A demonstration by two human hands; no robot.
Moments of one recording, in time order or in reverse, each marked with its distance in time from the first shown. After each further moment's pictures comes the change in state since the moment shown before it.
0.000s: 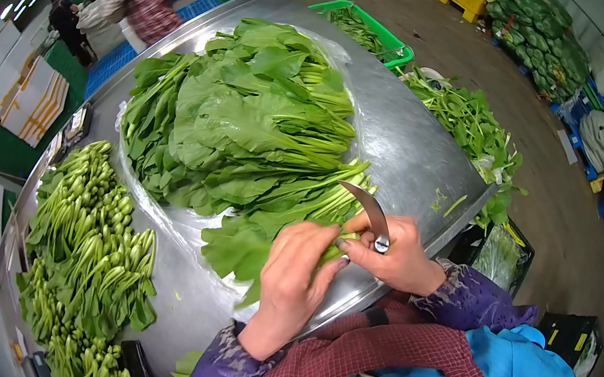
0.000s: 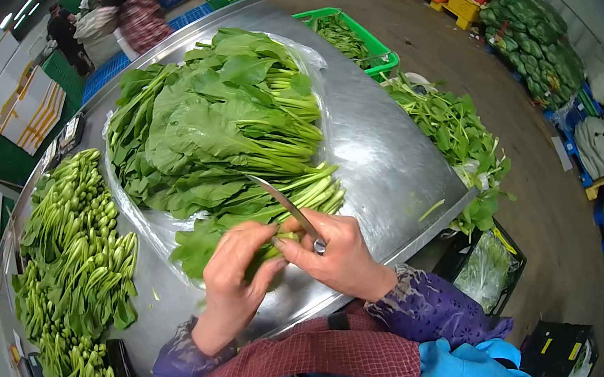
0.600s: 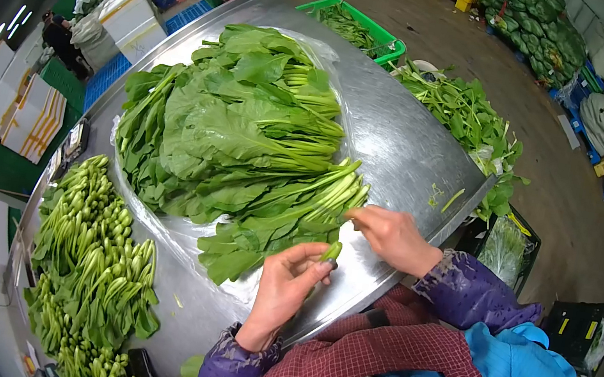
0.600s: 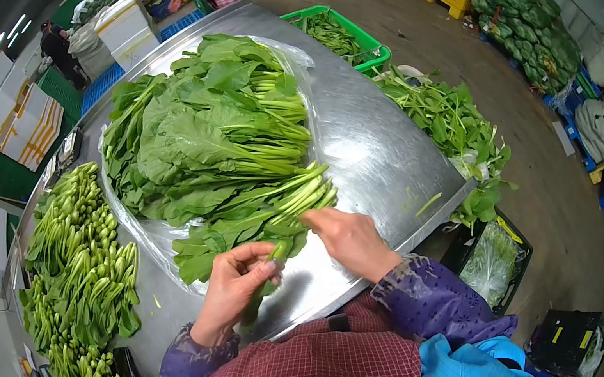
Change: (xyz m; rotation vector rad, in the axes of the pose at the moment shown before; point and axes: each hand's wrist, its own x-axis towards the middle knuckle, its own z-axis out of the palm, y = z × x) left_hand -0.023 -0.027 0.021 -0.915 -0.370 -0.867; right_hand -0.019 0.077 -0.008 -0.491 -0.113 -0.152
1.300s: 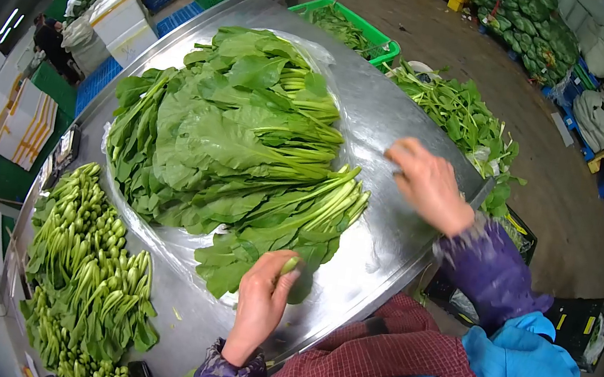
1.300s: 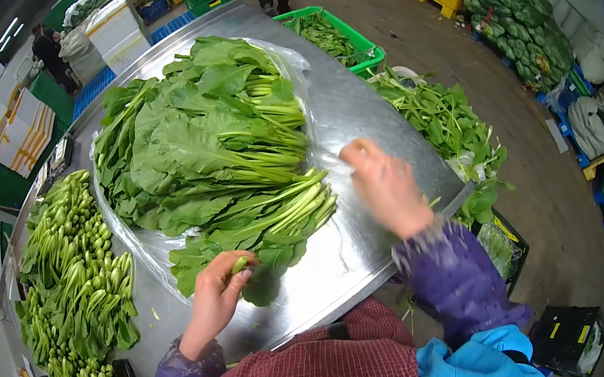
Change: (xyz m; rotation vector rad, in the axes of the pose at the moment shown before) left_hand 0.001 -0.009 -0.033 0.741 0.219 0.360; right_hand 0.046 0.039 -0.054 -0.400 0.111 0.188
